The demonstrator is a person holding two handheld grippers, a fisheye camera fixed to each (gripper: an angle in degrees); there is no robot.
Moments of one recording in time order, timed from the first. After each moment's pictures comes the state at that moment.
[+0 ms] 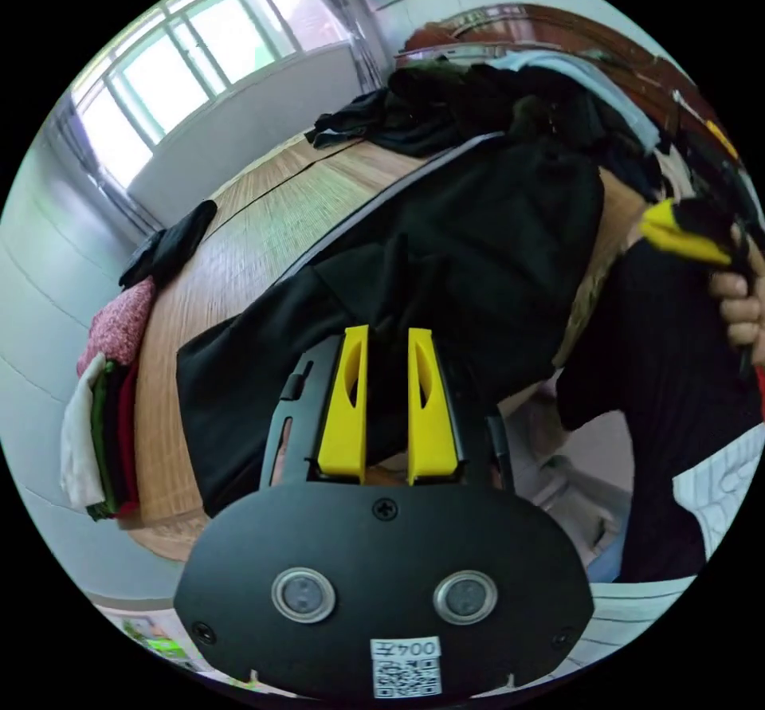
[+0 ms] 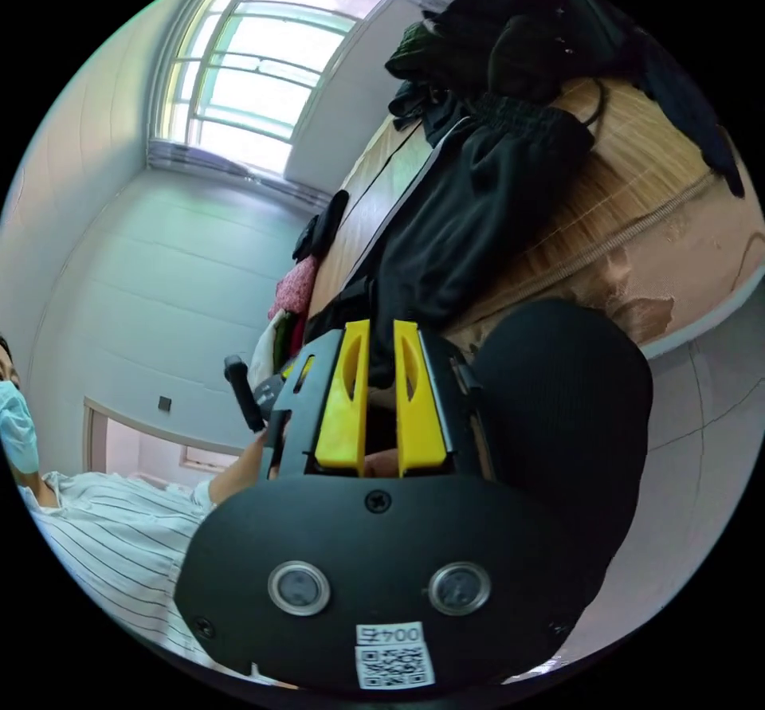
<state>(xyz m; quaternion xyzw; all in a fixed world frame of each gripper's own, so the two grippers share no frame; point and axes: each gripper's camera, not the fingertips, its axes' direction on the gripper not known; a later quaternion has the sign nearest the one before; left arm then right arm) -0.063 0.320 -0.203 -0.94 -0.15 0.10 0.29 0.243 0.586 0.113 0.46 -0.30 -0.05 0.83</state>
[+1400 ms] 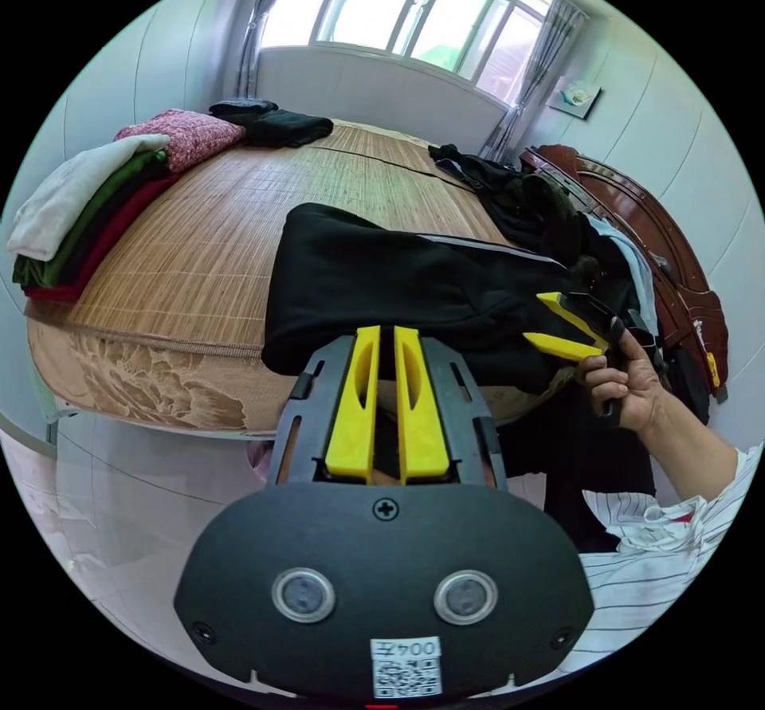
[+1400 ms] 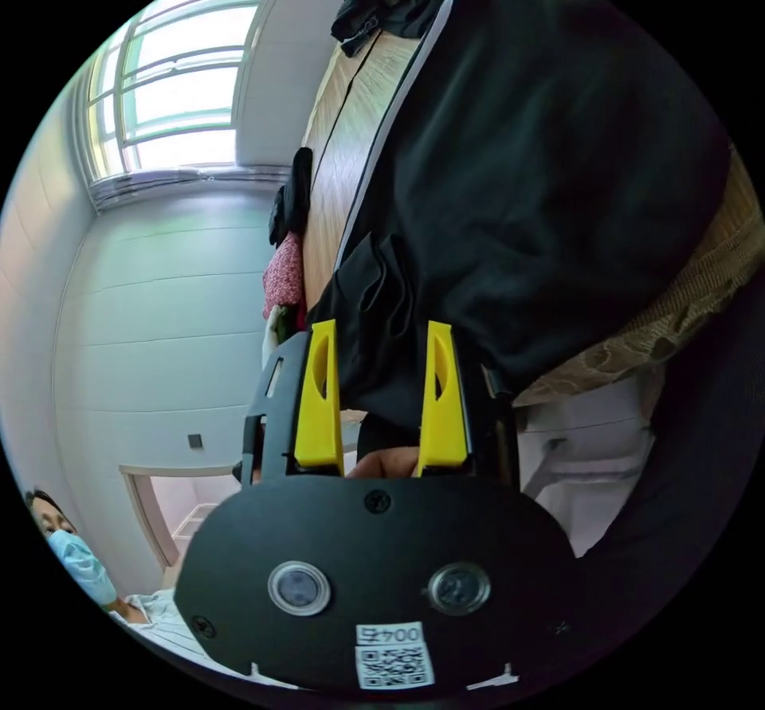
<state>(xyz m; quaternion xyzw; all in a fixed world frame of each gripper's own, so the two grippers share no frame) -0.241 0.152 -0.276 -0.85 -0.39 -0.08 0.36 0.148 0.358 0.180 0.34 -0.38 0.02 0.86</state>
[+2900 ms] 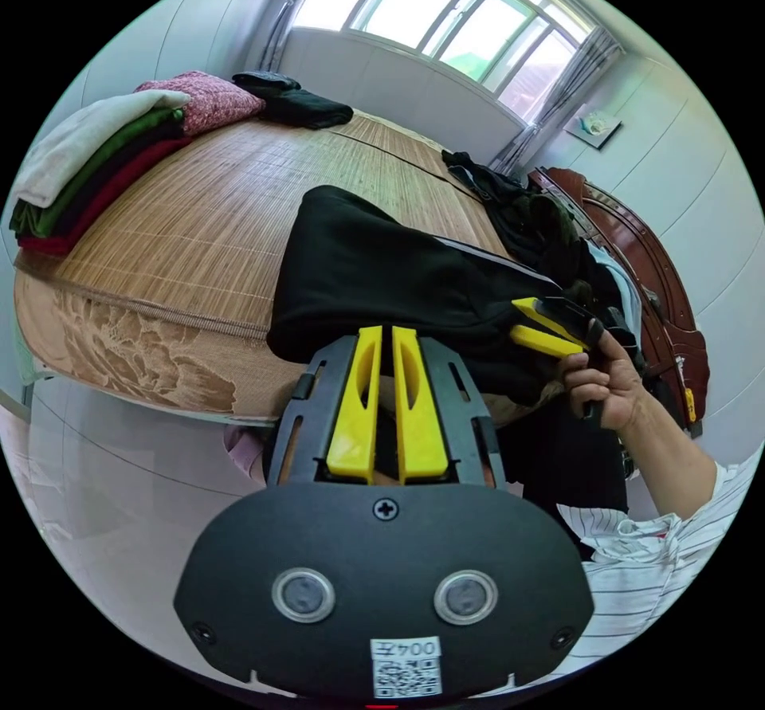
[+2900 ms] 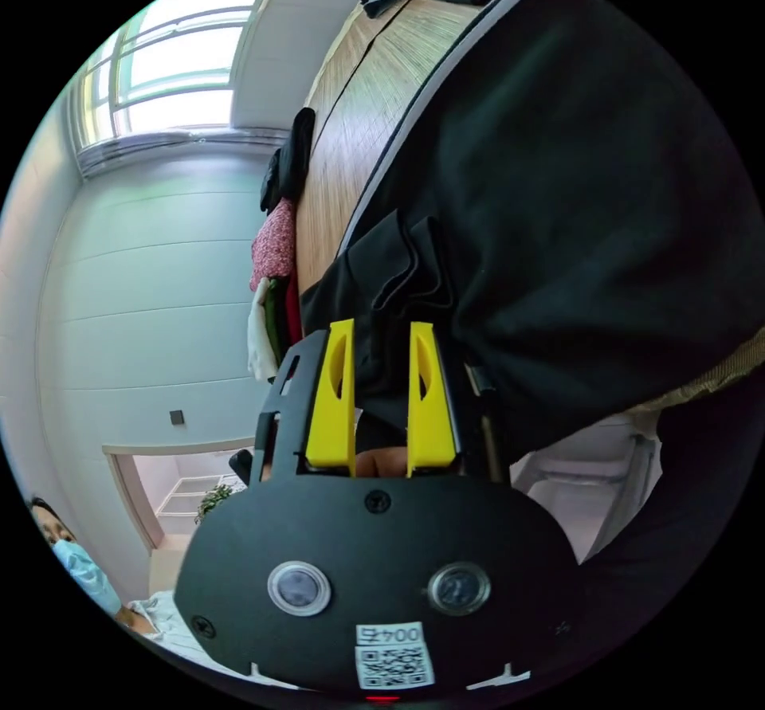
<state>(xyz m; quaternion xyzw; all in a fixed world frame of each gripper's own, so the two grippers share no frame) -0.307 0.120 -0.170 -0.82 -0.42 -0.14 0.36 0.108 0.339 0.181 0.30 -0.13 -0.09 0.94</state>
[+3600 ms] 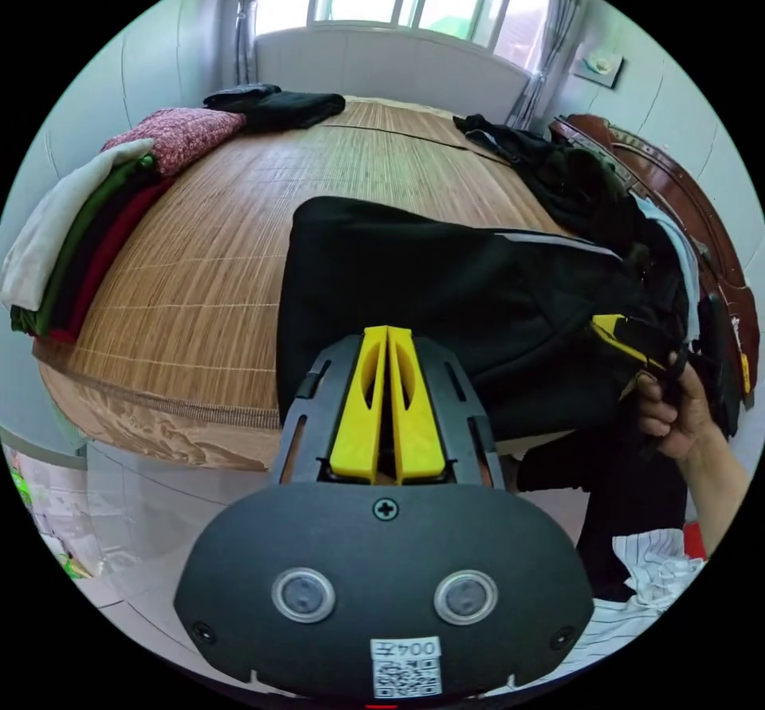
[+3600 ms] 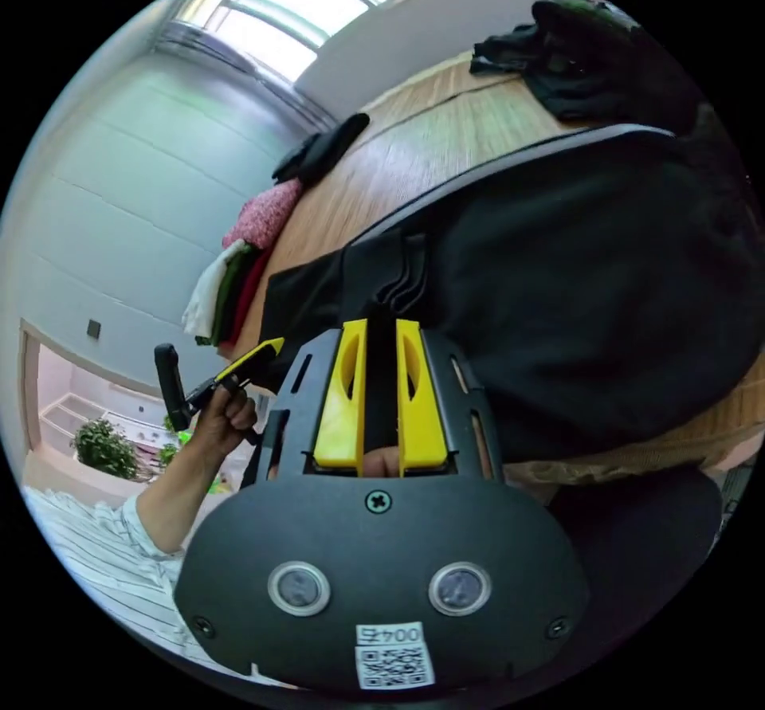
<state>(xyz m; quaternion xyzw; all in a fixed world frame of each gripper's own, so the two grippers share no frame) -0.336 0.200 -0.127 -0.87 -0.39 -0.04 0.30 0.058 0.386 0.233 0.39 0.06 -0.24 0.89</state>
